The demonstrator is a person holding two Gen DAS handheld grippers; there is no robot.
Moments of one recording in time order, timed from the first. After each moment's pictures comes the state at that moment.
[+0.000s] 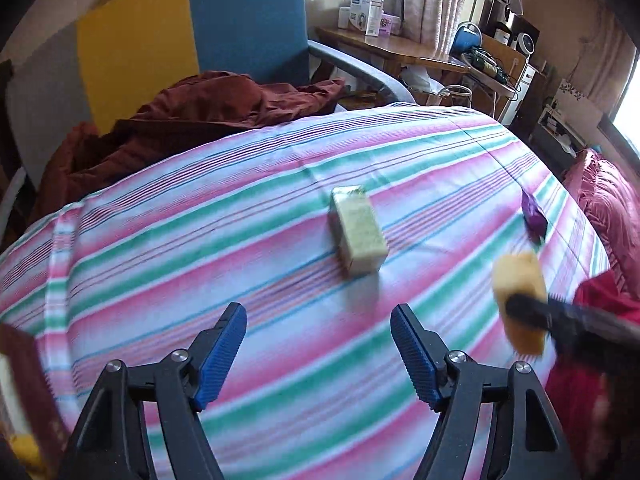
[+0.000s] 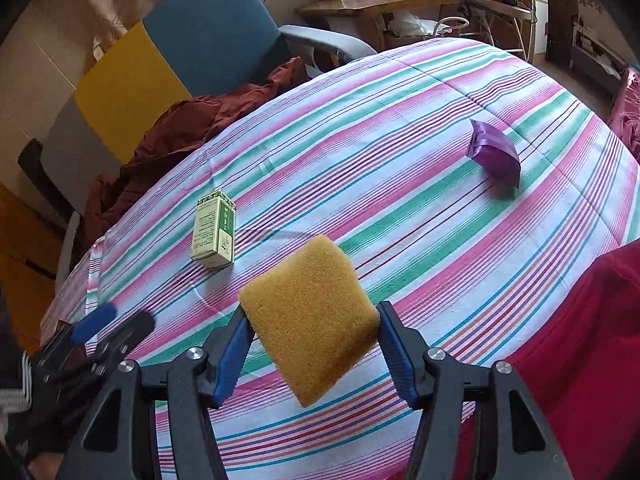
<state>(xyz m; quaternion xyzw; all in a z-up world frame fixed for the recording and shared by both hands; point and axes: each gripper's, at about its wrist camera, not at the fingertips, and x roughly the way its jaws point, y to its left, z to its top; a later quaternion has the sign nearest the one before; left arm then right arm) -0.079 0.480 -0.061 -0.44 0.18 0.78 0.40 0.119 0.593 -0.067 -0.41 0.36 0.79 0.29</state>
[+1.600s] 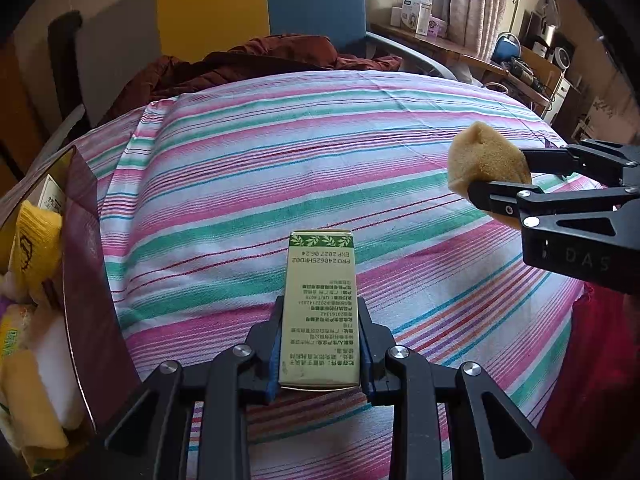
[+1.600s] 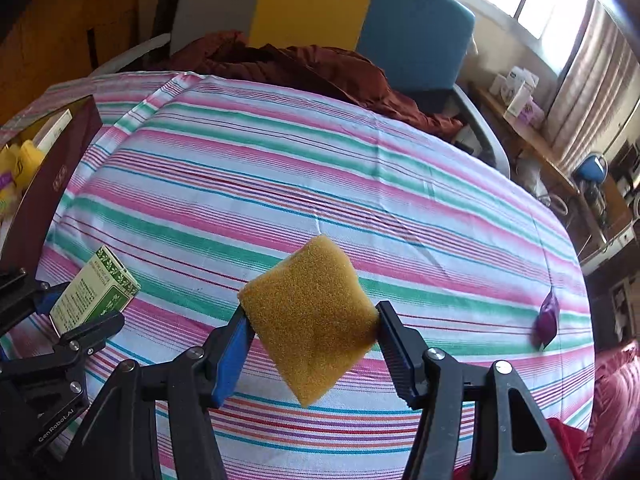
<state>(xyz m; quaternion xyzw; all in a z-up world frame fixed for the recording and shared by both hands) -0.007 0.323 -0.106 -0.44 0.16 0.82 0.33 0.040 0.452 -0.071 -0.50 -0.02 0.85 0.17</state>
